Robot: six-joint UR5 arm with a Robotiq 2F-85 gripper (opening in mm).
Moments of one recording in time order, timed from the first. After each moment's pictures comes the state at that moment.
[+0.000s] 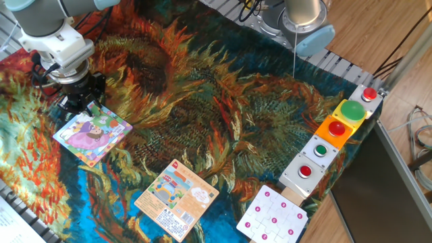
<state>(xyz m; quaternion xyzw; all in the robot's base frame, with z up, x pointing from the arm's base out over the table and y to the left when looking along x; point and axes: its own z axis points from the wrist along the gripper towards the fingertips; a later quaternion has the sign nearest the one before) 0.612 -0.209 0.007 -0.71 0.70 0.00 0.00</state>
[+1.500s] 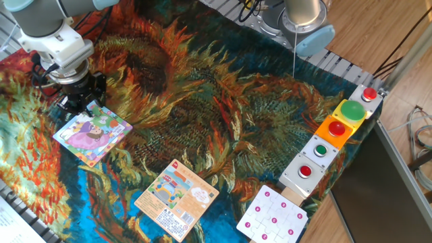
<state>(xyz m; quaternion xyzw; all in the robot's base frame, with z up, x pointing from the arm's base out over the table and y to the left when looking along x) 0.611 -0.208 0.006 -0.71 0.71 0.01 0.00</state>
